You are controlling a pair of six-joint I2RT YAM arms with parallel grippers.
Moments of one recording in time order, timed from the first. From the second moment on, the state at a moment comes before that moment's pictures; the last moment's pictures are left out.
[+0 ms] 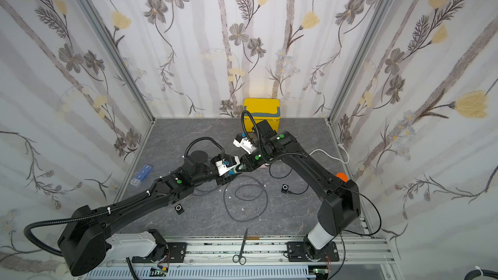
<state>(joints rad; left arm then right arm) -0.76 1.28 0.80 0.12 0.25 0.51 0.61 1.61 1.52 -1.00 -0.65 -0.01</state>
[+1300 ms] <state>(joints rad) -0.76 1.20 0.76 0.16 0.14 0.44 0.64 1.12 1.22 -0.66 -0.40 0.39</state>
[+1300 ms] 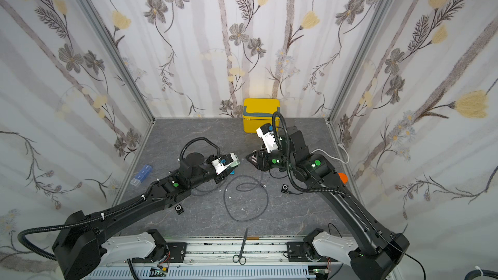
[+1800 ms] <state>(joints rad) -0.78 1.14 0.74 0.19 0.17 0.42 0.80 1.08 0.99 -0.35 -0.18 0.58</state>
